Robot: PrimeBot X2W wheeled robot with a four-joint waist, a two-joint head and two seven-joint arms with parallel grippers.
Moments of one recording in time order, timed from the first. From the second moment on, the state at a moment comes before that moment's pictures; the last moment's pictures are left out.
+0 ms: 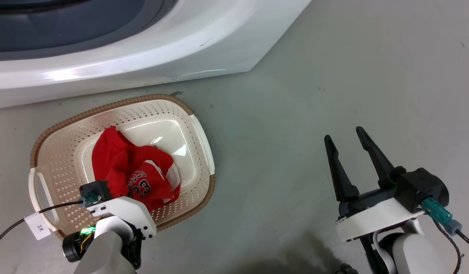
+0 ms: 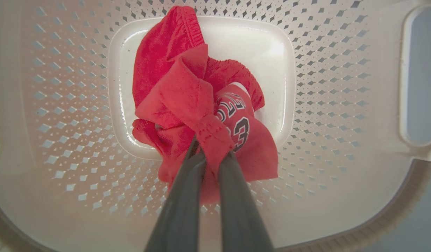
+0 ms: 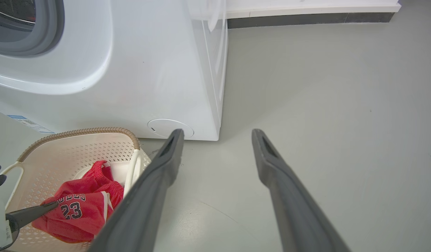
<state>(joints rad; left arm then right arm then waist) -0.51 0.10 0.05 1.04 -0.32 0.02 -0.18 -0.14 -0.05 0.16 -0.02 0.13 0.13 -0.13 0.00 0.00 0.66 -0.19</state>
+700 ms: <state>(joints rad) -0.50 0.07 0.01 0.99 -0.28 -0.03 -0.26 -0.09 -0.05 0.11 0.04 0.12 0.13 -0.12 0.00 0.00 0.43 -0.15</state>
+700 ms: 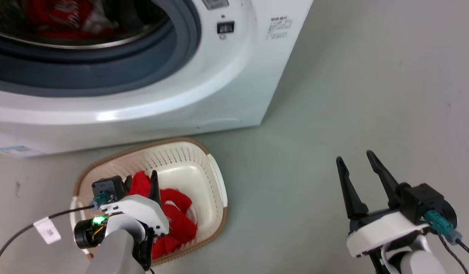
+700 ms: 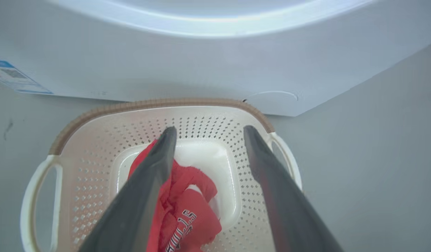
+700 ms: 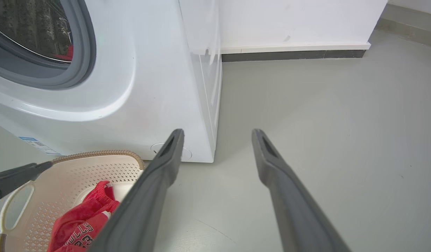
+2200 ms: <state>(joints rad) -1.25 0.20 -0.44 1.18 -0.11 -0.01 -0.02 -0.01 -0.05 0.13 -0.05 0.13 0.13 -0.07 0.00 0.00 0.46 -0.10</state>
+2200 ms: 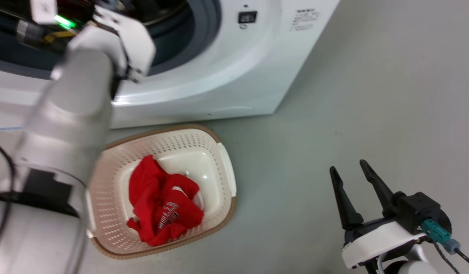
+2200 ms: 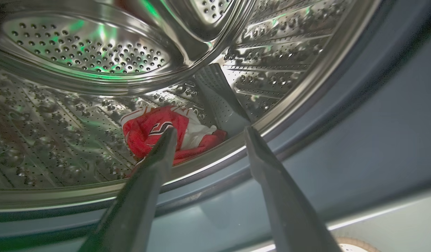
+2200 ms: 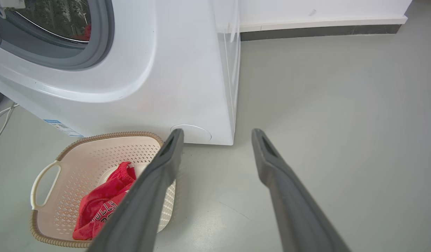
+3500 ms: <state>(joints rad) -1.62 0.56 -0.55 1.26 -0.02 0.03 0.57 -0.10 -0.05 0.28 0.11 0.27 0.13 -0.22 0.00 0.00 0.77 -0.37</state>
